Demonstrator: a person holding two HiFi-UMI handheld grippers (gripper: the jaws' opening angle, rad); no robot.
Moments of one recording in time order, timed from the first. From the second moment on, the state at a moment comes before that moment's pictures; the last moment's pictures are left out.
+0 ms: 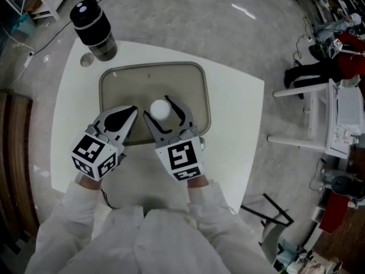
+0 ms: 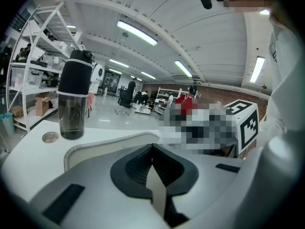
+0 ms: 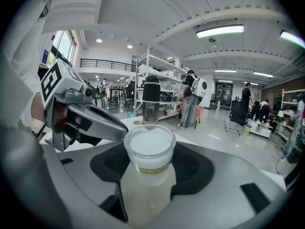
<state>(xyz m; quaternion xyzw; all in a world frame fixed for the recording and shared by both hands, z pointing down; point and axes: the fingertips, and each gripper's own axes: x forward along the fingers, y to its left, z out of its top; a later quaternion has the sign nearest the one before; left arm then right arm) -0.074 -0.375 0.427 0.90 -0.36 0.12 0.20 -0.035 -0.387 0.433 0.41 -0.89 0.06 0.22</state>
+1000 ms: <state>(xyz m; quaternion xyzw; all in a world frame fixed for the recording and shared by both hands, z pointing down) -0.080 -0.399 0.486 0.89 -0.36 0.14 0.26 -0.050 -0.413 0.489 0.40 -0.89 0.06 0.23</state>
